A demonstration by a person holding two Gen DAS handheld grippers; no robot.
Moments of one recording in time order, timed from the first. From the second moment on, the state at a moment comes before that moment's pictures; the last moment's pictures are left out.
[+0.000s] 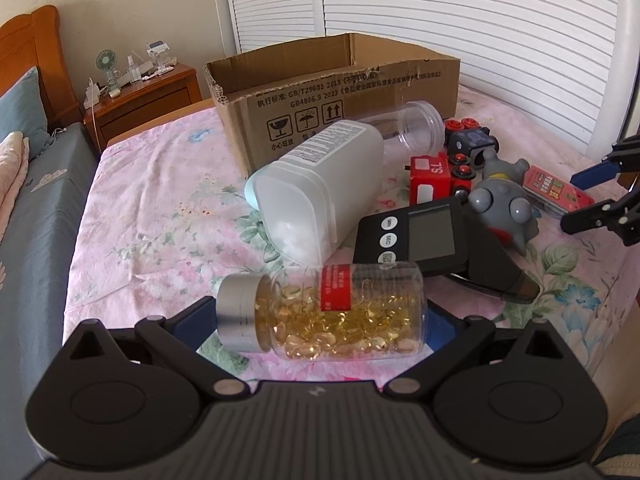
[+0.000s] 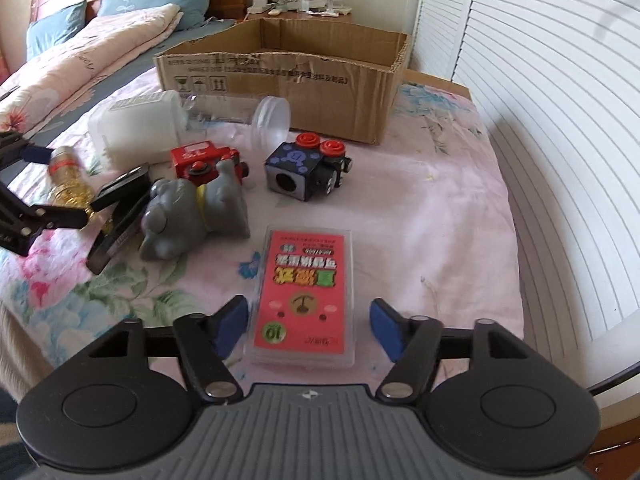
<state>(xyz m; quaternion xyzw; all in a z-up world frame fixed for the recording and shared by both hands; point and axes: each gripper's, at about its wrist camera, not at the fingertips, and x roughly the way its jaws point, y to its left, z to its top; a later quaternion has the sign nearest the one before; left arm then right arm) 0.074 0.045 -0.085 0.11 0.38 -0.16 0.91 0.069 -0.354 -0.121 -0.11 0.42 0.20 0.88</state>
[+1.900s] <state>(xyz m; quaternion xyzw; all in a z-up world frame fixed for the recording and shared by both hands) 0.269 -0.011 0.018 0.12 0.35 -0.18 0.91 0.188 -0.302 -0.004 -0.14 0.32 0.24 0.91</state>
